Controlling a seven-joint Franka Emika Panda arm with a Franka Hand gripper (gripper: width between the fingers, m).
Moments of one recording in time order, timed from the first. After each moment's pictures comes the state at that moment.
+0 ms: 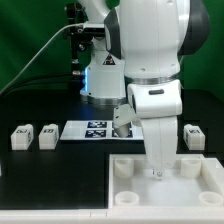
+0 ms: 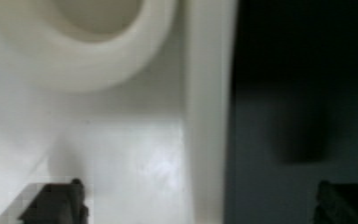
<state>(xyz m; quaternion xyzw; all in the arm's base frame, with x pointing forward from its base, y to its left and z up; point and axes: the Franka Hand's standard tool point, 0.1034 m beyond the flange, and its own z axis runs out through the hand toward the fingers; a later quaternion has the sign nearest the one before) 0.497 0.072 0.014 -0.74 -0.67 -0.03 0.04</state>
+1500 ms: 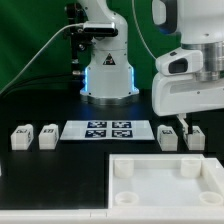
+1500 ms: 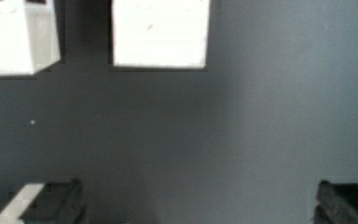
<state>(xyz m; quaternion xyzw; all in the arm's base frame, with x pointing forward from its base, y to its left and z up) 0.434 0.172 0.049 -1.00 -0.03 0.01 0.05</state>
